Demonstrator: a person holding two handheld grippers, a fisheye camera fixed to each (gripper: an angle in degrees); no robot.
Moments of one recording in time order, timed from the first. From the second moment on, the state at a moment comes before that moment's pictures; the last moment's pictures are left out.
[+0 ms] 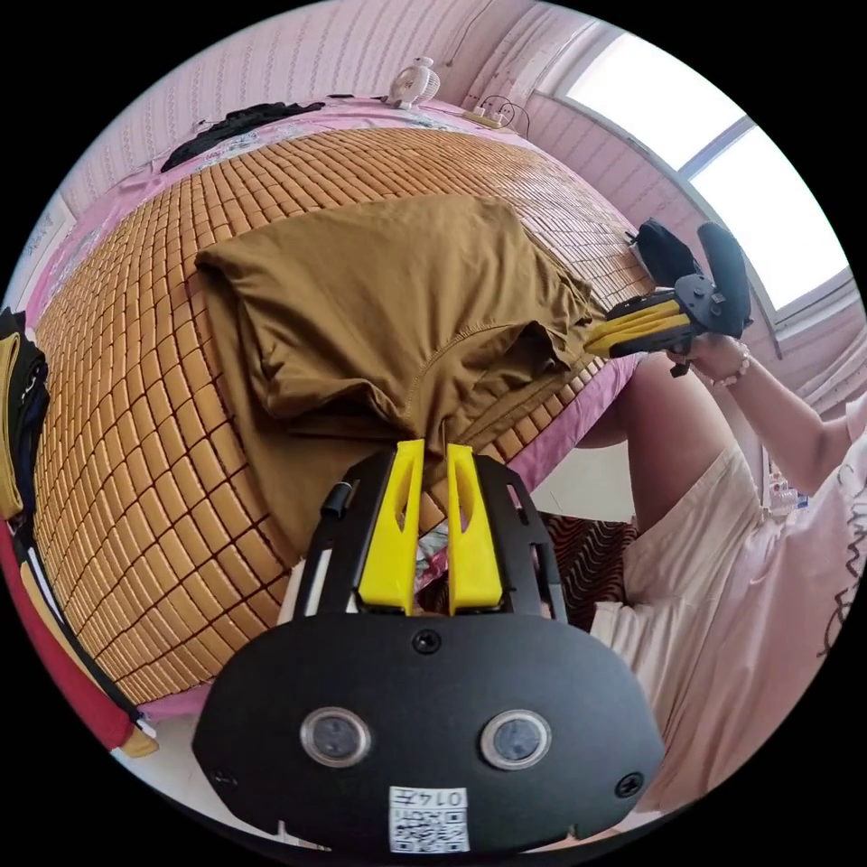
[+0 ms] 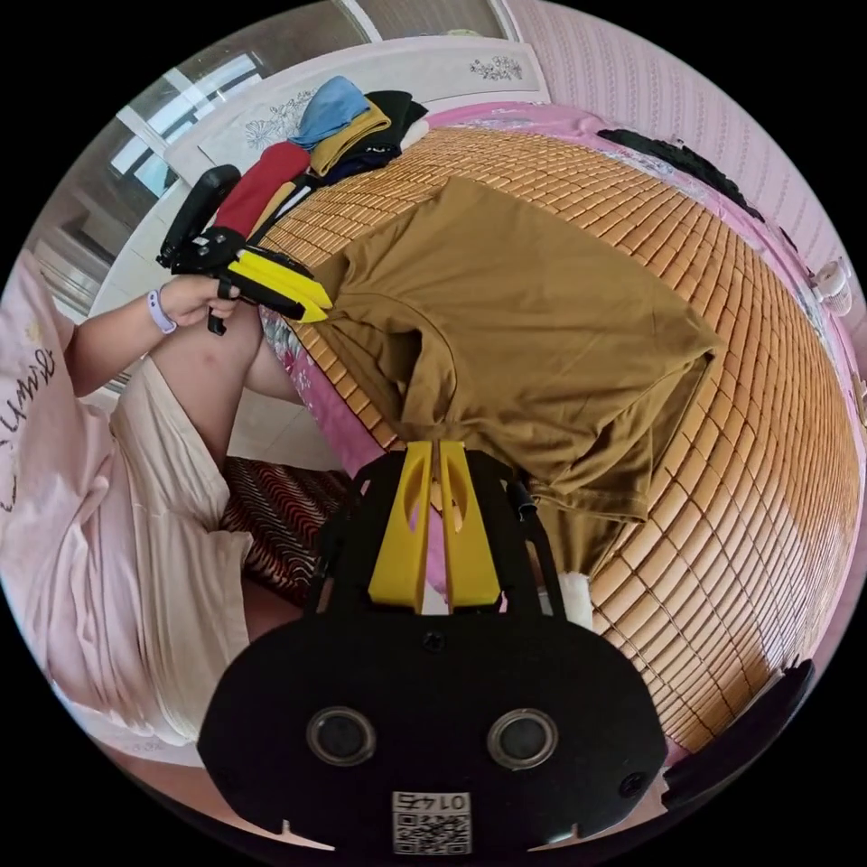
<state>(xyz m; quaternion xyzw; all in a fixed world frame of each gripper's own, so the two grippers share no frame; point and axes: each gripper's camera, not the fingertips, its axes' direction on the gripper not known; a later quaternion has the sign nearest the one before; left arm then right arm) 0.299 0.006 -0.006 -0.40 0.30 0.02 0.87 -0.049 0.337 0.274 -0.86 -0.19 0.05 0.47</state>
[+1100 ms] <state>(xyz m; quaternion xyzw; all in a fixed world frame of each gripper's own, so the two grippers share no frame) 0.477 -0.044 -0.055 -0.29 0.26 0.24 0.89 -0.170 0.588 0.547 -0.92 -0.24 -0.10 0.28</state>
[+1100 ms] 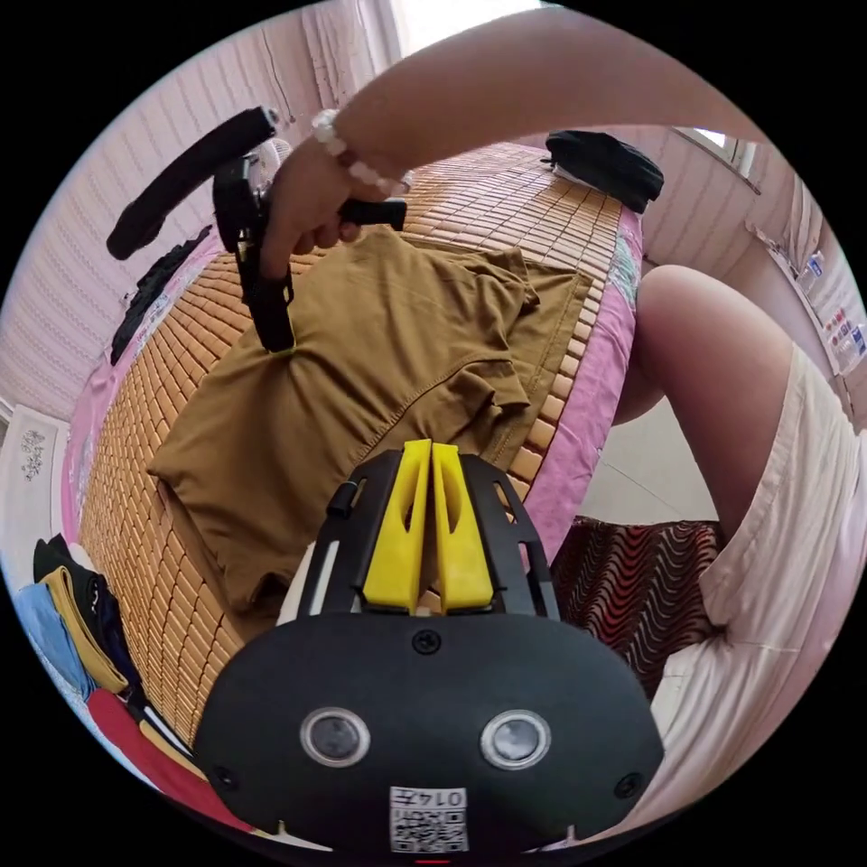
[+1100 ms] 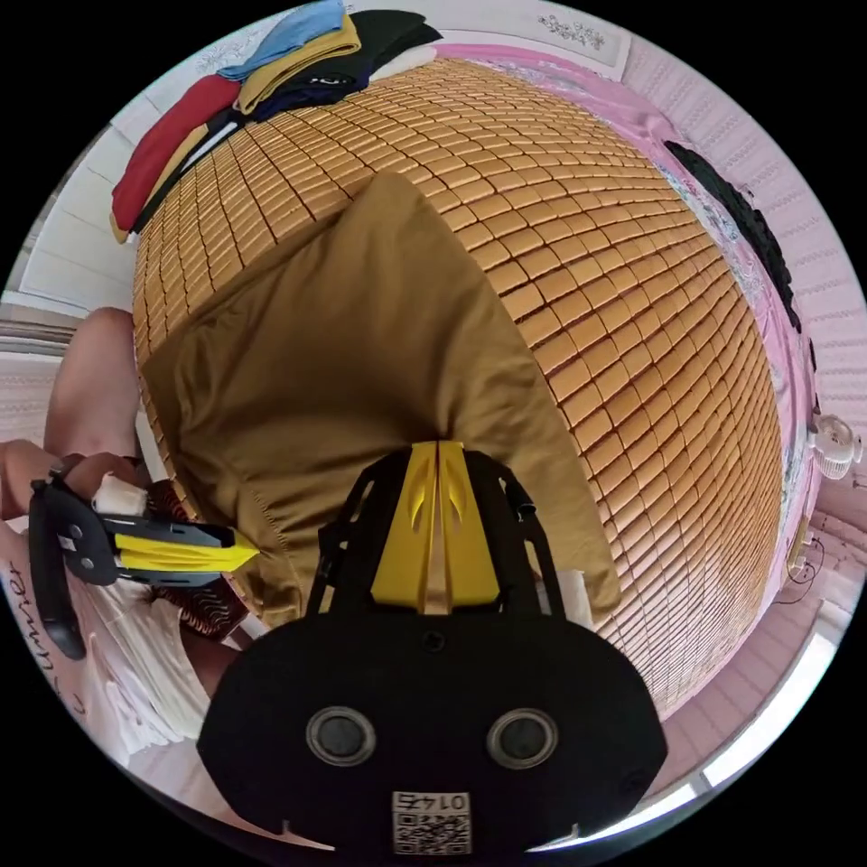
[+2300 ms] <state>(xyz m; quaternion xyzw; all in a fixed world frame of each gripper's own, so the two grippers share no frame) 0.523 -0.083 -0.085 -0.15 0.40 0.17 0.89 0.003 0.426 0.154 -0.87 0.11 0.17 0.44</state>
